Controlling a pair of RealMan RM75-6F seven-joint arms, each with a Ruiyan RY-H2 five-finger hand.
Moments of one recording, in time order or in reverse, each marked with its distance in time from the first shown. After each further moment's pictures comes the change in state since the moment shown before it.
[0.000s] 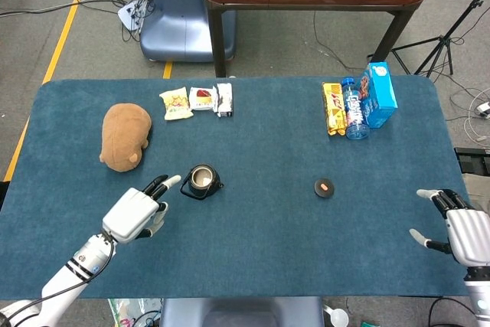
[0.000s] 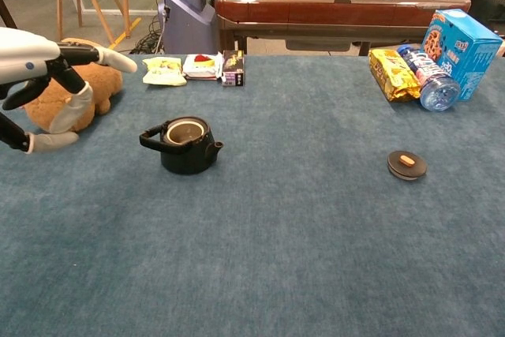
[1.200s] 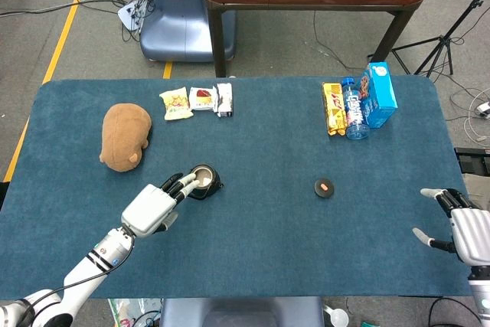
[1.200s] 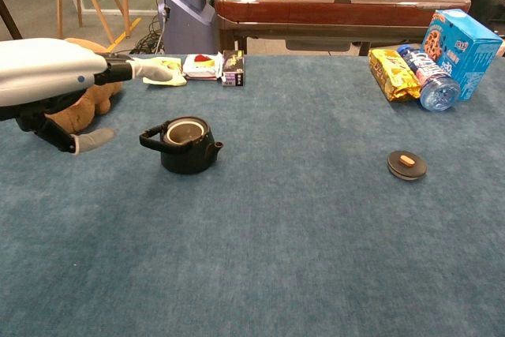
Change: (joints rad) left arm -0.093 -0.101 0.000 0.039 -0.100 -0.032 0.130; right arm -0.005 0.013 0.008 0.002 0.012 -0.005 0.028
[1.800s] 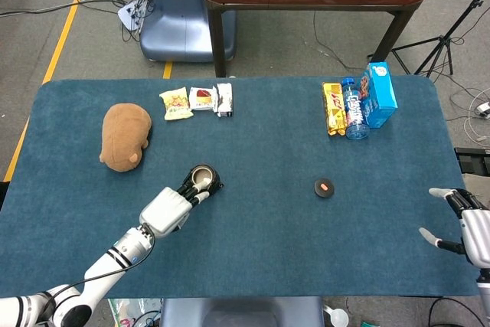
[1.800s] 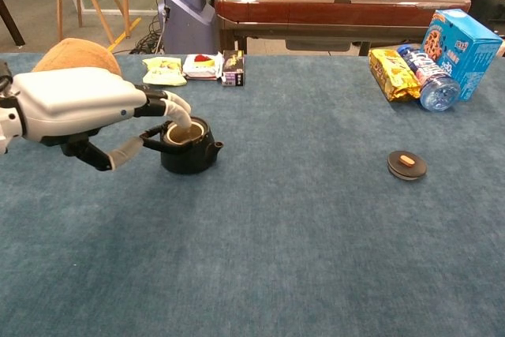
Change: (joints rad) left arm -0.076 -0.094 0.009 0.035 -0.133 -0.052 0.159; right arm -0.017 0.017 0.004 0.010 -0.003 0.023 0.061
